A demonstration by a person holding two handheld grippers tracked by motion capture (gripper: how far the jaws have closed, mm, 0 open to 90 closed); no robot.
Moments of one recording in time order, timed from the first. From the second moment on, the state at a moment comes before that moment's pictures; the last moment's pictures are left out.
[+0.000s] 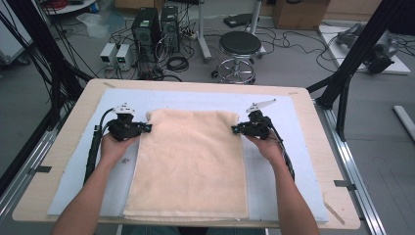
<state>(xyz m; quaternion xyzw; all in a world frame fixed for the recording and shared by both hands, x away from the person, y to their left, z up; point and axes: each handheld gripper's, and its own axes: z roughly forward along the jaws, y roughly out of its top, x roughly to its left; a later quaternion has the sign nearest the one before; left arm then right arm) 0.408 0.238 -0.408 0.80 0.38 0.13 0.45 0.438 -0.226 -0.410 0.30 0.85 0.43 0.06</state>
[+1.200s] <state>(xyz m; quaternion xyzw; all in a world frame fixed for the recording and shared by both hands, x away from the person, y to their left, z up) 0.313 0.260 -0.397 0.81 0.33 0.14 0.46 0.333 -0.252 -0.391 0.27 0.86 0.43 0.10</state>
